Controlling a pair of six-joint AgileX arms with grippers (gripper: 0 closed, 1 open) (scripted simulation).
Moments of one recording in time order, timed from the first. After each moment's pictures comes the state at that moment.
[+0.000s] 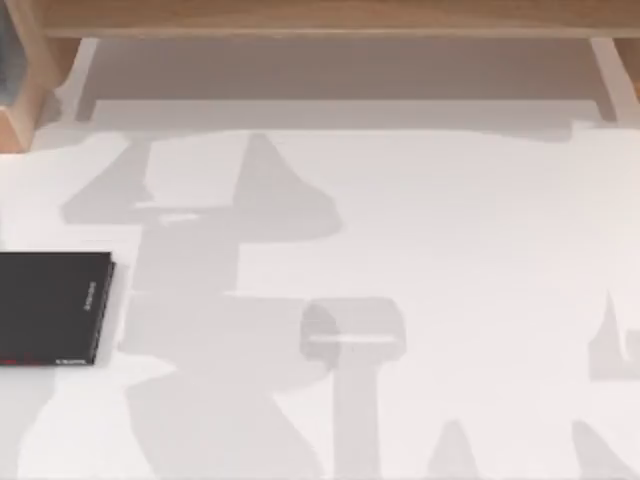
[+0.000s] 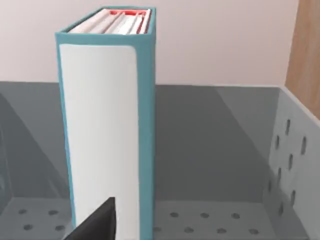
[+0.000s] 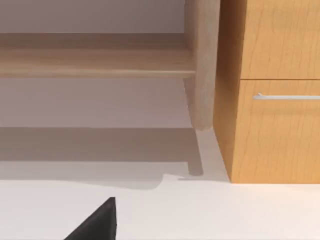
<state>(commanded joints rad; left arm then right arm) 0.35 1.71 1.21 0.49 0.38 0.00 0.00 0.00 0.00 0.00 0.00 0.00</state>
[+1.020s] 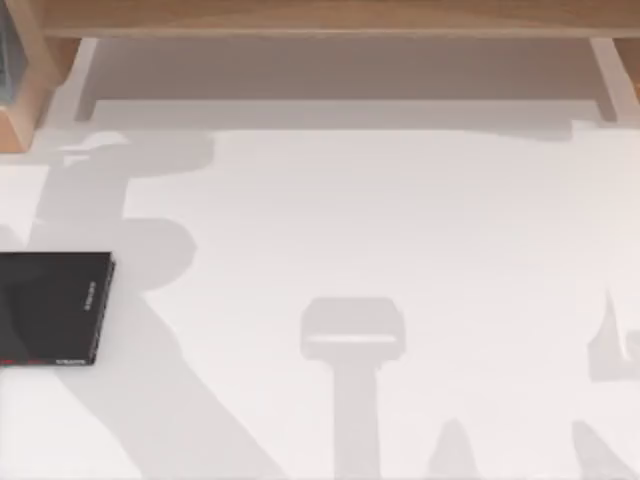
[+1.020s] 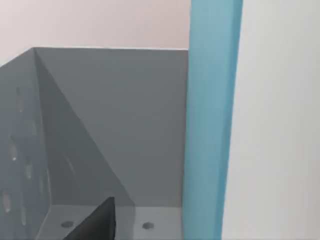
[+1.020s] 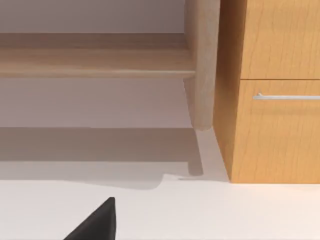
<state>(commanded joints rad) 0.40 2.07 1.49 0.56 0.44 0.00 0.00 0.00 0.00 0.00 0.00 0.00</state>
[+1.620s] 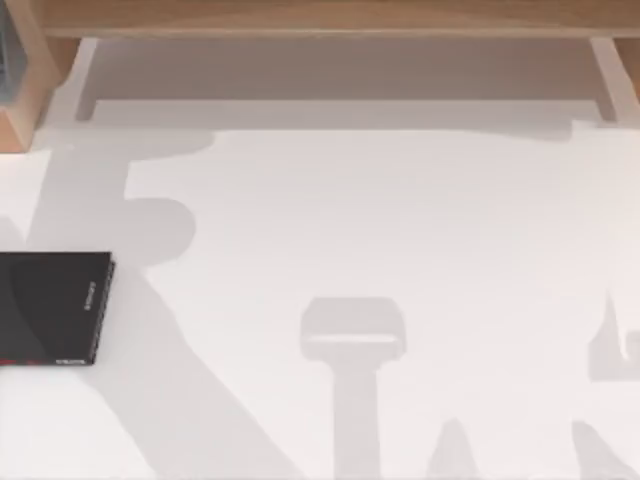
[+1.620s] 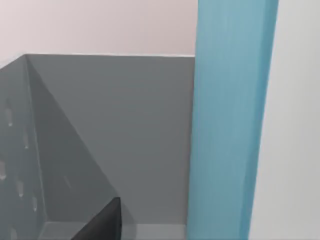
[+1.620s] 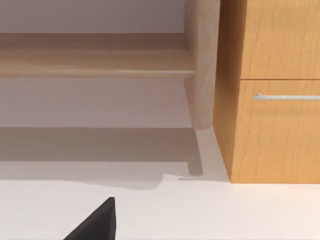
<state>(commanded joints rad) 0.39 2.13 1.59 0.53 0.43 0.00 0.00 0.00 0.00 0.00 0.00 0.00</state>
